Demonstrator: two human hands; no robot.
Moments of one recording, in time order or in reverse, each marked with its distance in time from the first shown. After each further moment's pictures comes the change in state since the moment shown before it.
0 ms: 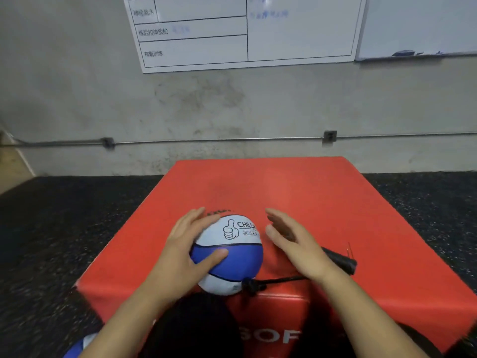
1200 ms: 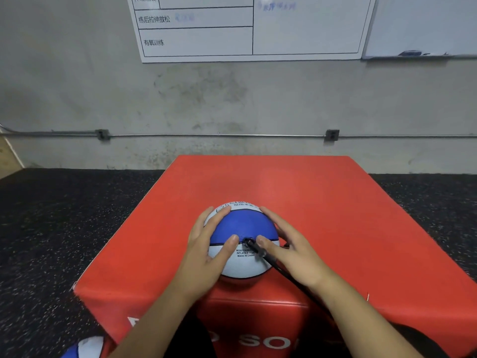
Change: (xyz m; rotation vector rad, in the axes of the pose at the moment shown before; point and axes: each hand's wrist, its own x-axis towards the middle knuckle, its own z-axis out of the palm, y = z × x) left_hand 0.013 -0.038 0.038 -0.215 0.054 -0.089; right_hand 0.010 -0.013 0.043 0.168 -0.031 -0.015
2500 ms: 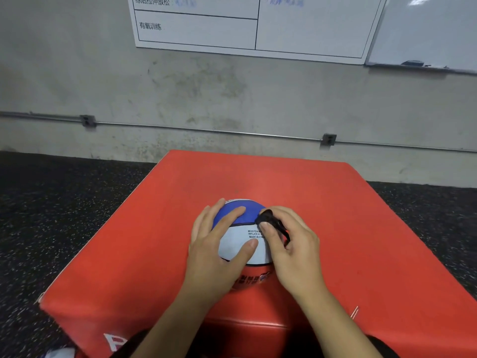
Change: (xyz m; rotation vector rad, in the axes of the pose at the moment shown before) left_hand 0.027 0.002 0.027 0.029 0.152 0.034; right_hand 0.029 -0.019 0.020 -0.438 0.401 -0.377
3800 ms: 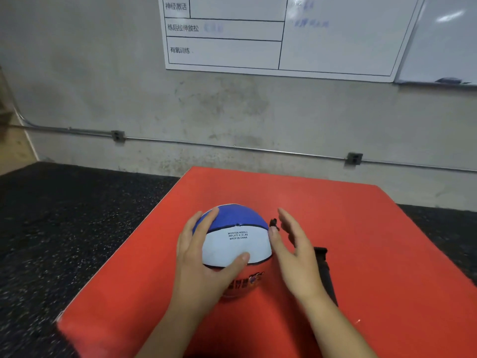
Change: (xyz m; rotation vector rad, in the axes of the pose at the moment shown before) left_hand 0.026 -0.028 -0.039 0.029 0.188 -0.027; right_hand 0.042 0.042 0.056 0.278 -0.056 0.314
